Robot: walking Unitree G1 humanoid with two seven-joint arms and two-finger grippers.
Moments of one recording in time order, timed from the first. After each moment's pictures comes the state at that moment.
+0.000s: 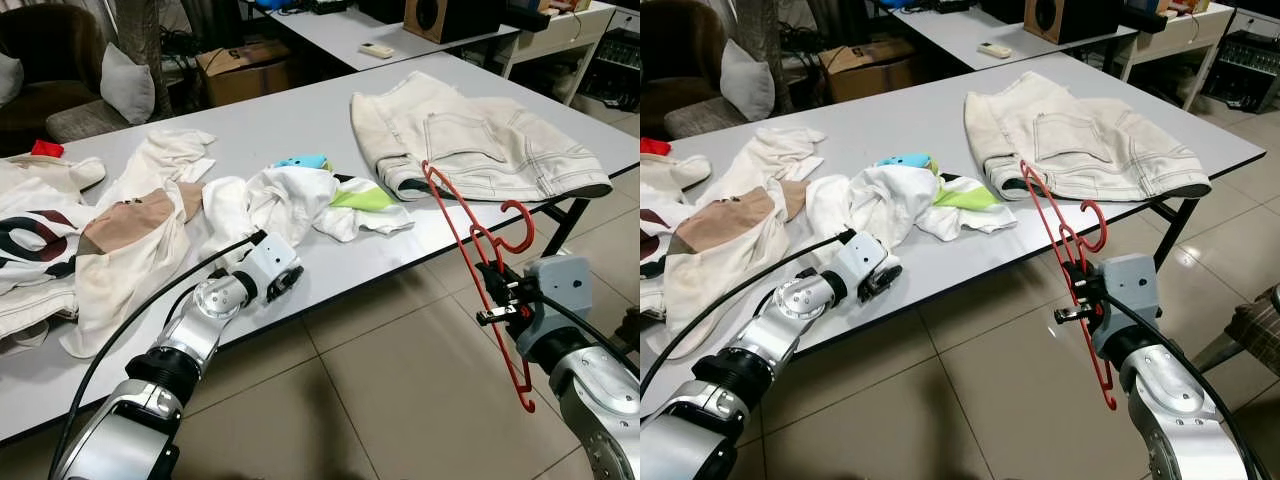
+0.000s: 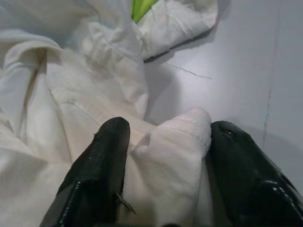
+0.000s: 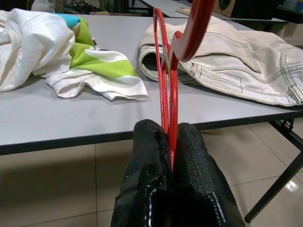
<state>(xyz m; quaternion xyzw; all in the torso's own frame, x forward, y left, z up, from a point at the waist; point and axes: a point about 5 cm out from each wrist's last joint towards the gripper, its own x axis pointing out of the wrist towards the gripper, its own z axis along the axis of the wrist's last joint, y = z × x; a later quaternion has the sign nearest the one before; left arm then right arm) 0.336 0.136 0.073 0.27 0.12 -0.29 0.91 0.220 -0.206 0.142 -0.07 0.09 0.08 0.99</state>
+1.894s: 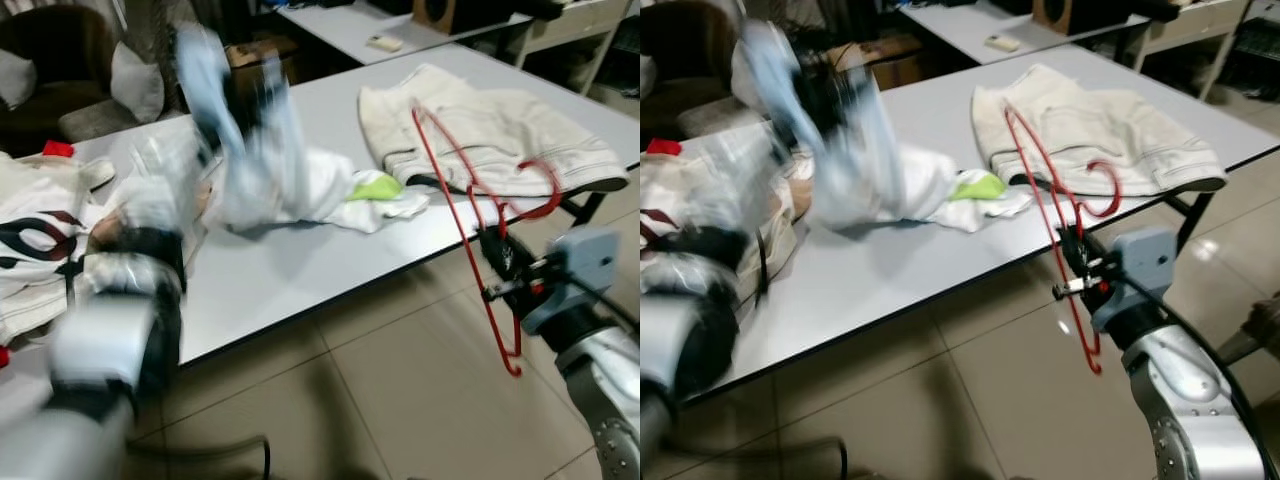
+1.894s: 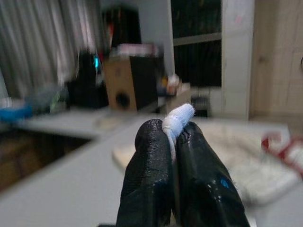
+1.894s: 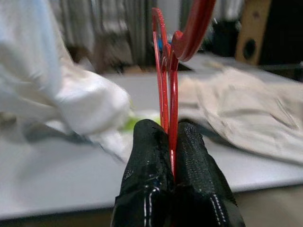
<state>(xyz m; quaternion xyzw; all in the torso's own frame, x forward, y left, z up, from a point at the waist) 0.402 0.157 0.298 -0.01 -0.17 -0.31 0.93 0.222 -0.193 0.185 -0.02 -0.04 0.16 0.99</state>
